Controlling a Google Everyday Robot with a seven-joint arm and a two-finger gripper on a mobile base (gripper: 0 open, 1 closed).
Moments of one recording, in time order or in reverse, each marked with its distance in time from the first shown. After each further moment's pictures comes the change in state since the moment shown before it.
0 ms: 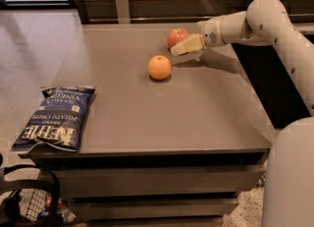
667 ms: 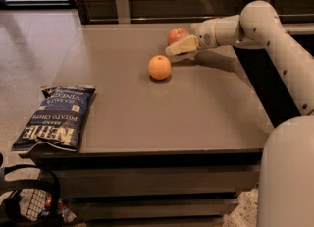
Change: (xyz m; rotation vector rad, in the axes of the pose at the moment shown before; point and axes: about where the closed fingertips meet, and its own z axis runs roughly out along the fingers) arm -0.002 0.006 0.020 -0.036 -0.043 0.022
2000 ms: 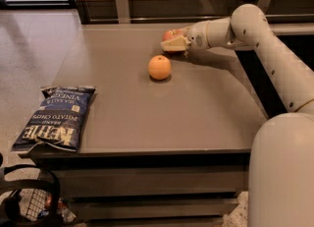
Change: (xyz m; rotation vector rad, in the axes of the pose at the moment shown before) arm -0.001 0.009 0.029 -0.052 -0.020 0.007
